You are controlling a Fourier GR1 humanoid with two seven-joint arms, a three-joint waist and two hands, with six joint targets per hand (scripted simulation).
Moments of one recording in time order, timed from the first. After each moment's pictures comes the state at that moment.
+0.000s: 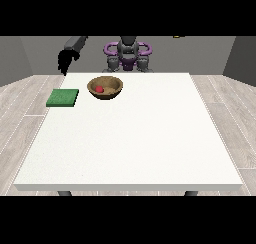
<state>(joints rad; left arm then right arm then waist) -0.82 0.22 0.16 -1.08 -0.22 0.08 0.21 -0.15 -0.21 -0.32 -1.13 -0.27 0.17 -0.05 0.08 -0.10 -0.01</state>
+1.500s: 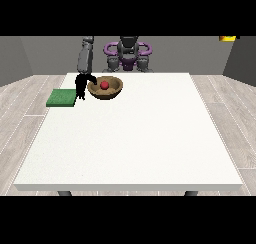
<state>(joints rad) -0.67 0.60 0.46 -1.18 0.26 -0.35 0.15 -0.33 -0.11 -0.29 -0.71 -0.21 0.12 -0.51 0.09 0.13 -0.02</state>
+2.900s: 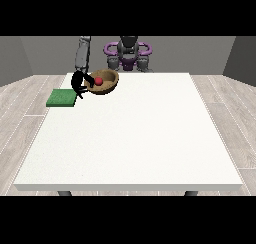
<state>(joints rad) -0.63 0.68 0.53 -1.13 0.34 -0.42 0.15 -0.29 -0.19 -0.19 -0.84 -0.11 -0.20 -0.22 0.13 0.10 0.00</state>
